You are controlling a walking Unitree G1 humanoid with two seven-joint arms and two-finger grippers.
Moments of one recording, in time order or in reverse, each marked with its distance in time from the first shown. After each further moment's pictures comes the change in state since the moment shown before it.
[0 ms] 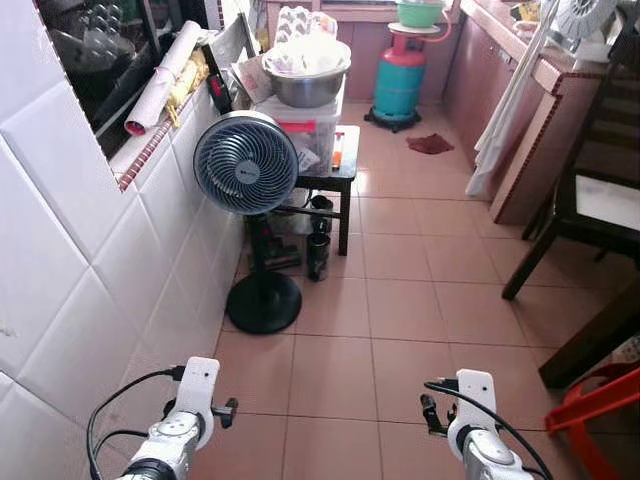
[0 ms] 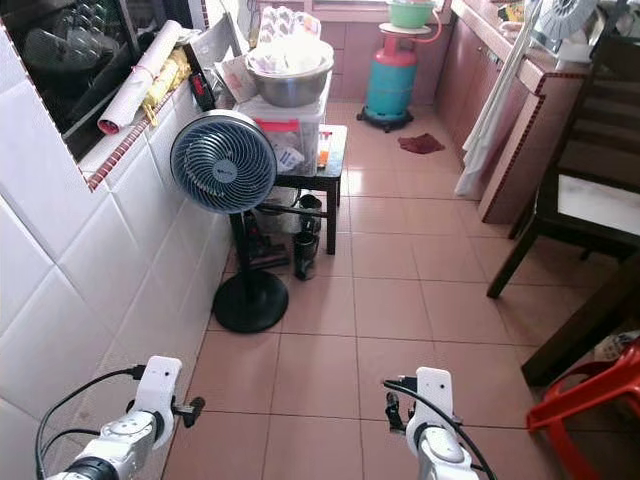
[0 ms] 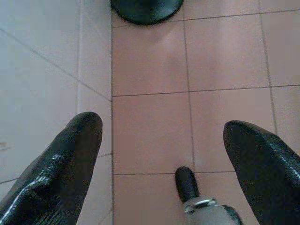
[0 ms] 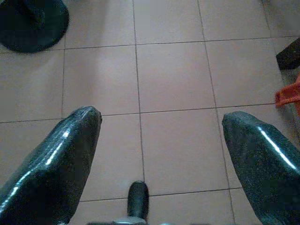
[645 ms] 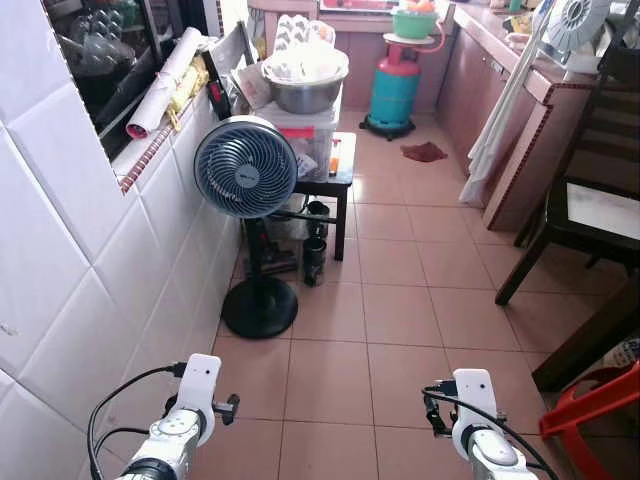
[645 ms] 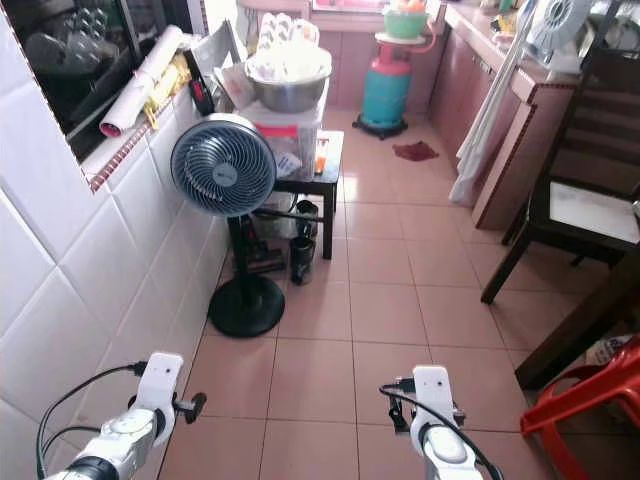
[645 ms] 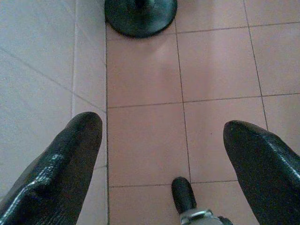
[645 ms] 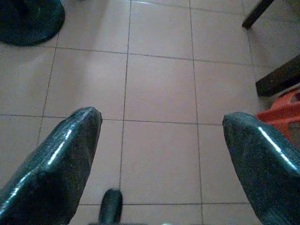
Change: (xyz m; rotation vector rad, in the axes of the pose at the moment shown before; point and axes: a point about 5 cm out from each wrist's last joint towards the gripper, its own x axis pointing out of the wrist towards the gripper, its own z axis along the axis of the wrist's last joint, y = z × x) left arm 0.000 -0.003 0.004 -0.003 -0.033 -0.014; right arm 0.000 -0.006 0.004 -0.132 -0.033 0.007
